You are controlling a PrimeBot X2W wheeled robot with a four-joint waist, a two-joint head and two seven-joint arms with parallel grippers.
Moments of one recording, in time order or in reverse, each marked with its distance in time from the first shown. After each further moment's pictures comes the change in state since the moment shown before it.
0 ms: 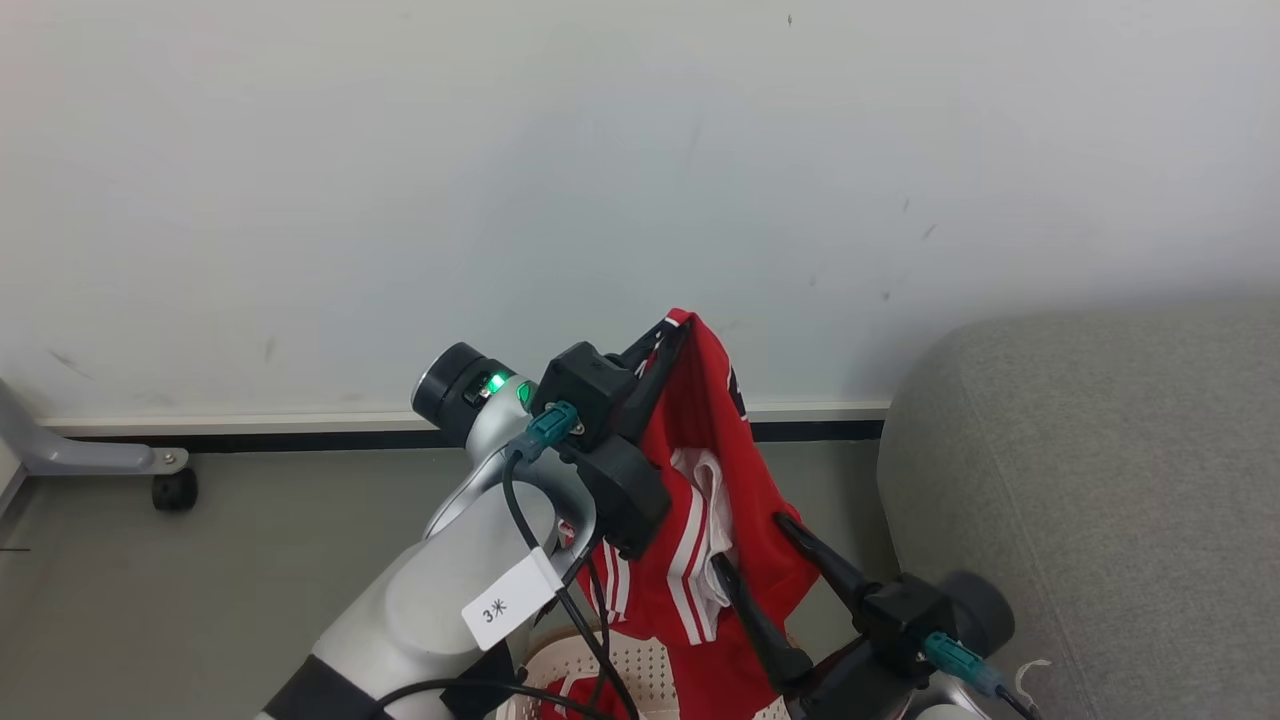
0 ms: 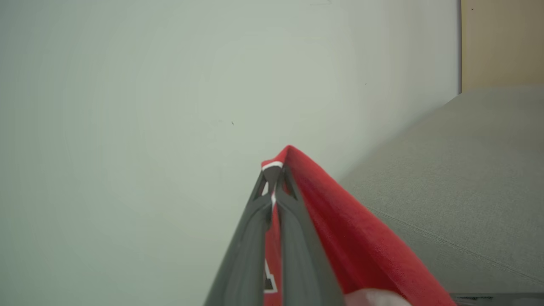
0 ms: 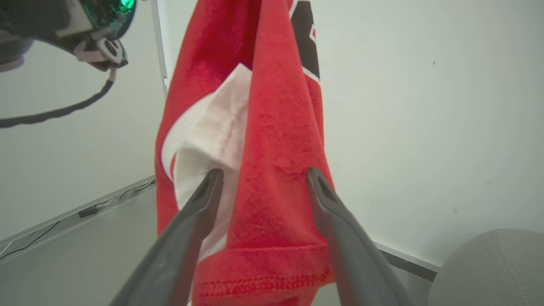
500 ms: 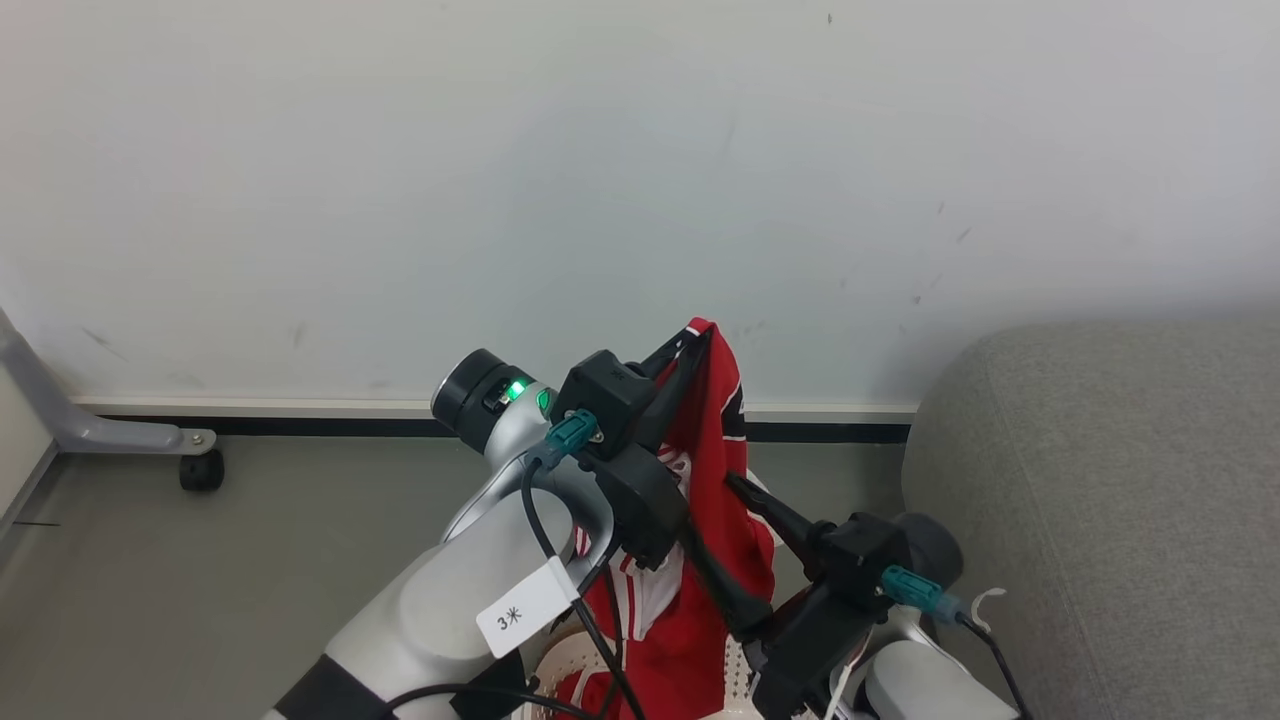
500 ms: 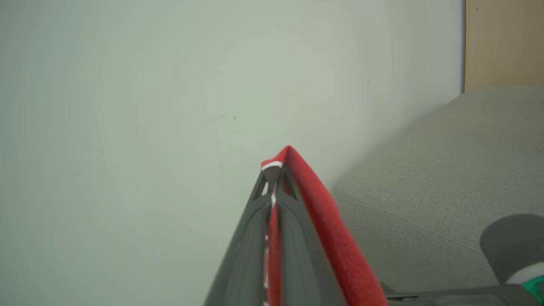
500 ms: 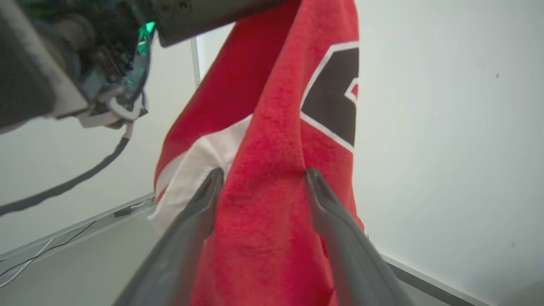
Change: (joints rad) left arm -0.007 0.001 -0.069 -0.021 -0.054 0.026 0.002; right arm -0.145 -0.001 0.140 0.083 0.128 0.002 0.000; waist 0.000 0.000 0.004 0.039
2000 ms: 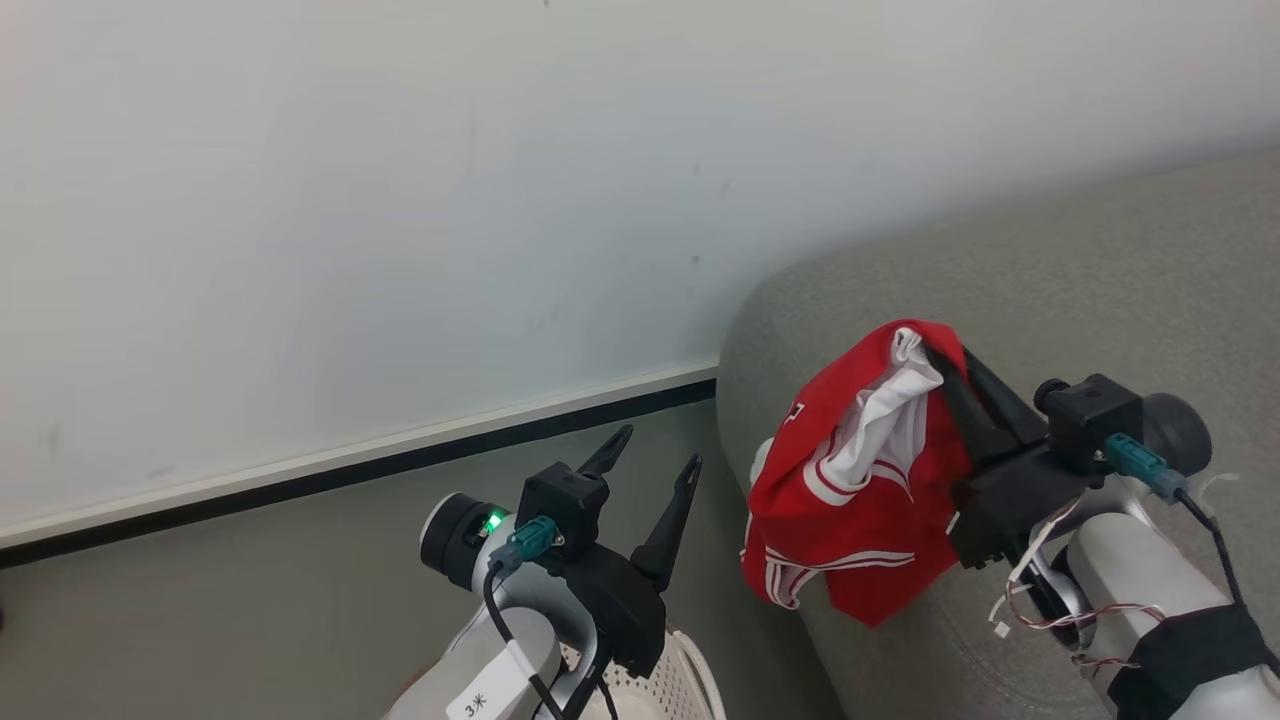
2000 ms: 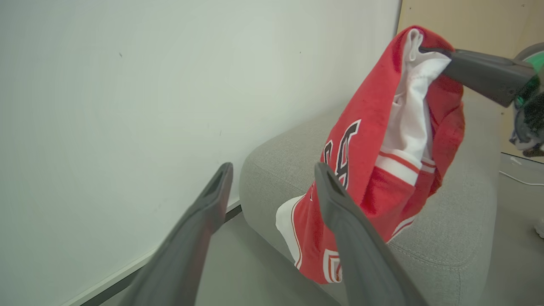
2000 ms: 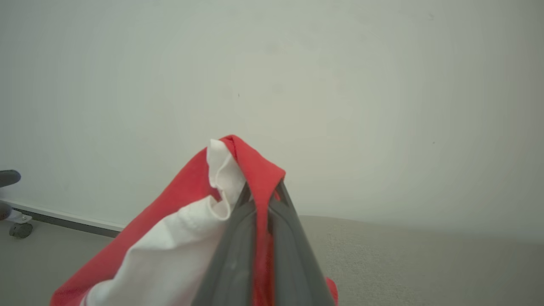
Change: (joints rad) left arm 0.212 0.006 0.050 -0.043 -0.097 0.044 -0.002; right arm -0.151 -0.242 -0.127 0.043 0.061 -0.071 0.000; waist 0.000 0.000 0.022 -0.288
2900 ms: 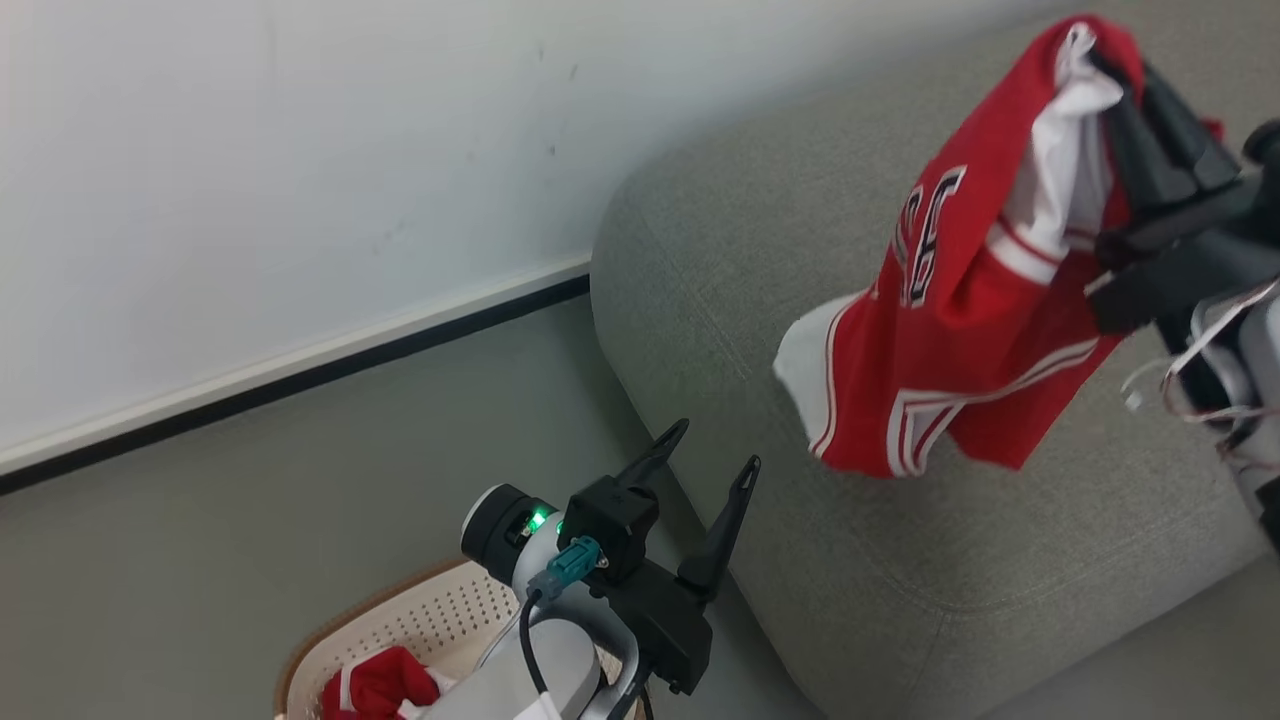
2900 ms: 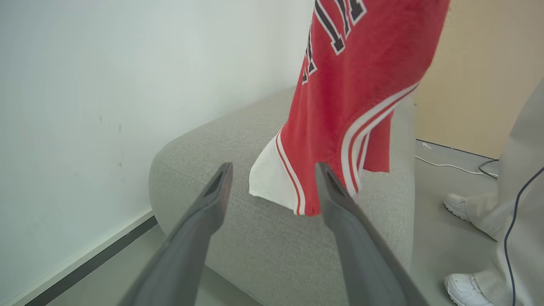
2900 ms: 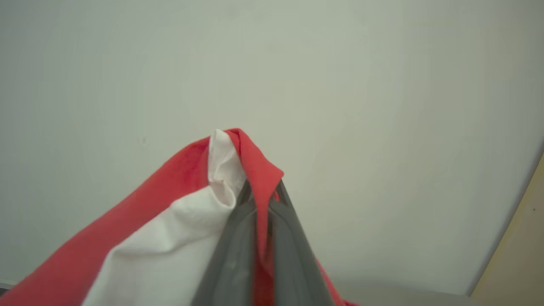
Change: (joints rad) left arm 0.027 0.000 -0.036 -0.140 0.051 0.027 0.000; right arm -0.236 -0.155 -0.106 -0.177 -0.015 0.015 0.052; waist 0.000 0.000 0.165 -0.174
